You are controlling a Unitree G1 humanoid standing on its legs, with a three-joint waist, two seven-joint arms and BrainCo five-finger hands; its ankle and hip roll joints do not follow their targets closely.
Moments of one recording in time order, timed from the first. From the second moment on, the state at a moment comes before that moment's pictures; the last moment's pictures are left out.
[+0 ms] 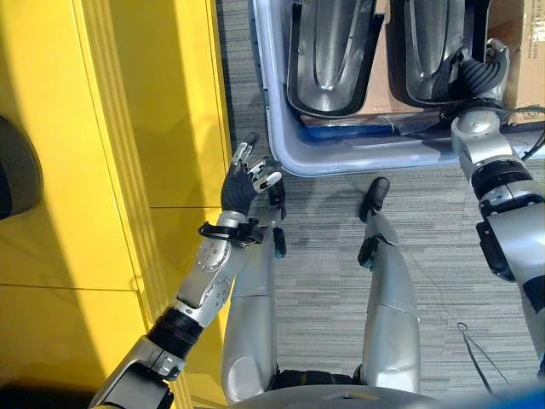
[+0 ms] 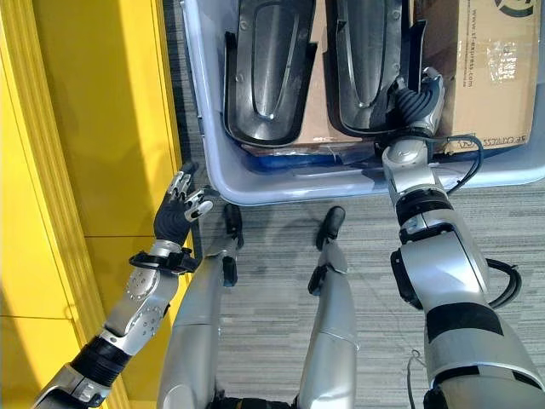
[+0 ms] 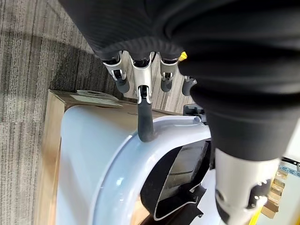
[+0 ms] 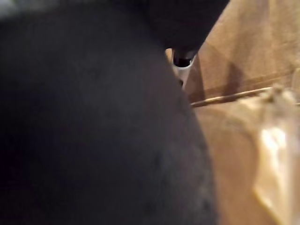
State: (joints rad) left arm -0.26 0.40 -0.39 0.02 -0.68 -0.31 0.23; right arm -1.19 -0.56 0.36 1.17 0.25 -0.14 -0.51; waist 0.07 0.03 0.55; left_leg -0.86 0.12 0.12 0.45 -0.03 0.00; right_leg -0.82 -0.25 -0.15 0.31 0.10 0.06
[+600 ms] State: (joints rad) left arm -0.14 0.44 -0.31 0.03 -0.68 -0.27 0.15; right arm -0.80 -0.52 0.26 0.67 0.24 -0.11 -0.45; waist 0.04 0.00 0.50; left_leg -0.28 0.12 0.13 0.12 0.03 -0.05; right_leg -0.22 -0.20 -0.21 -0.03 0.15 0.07
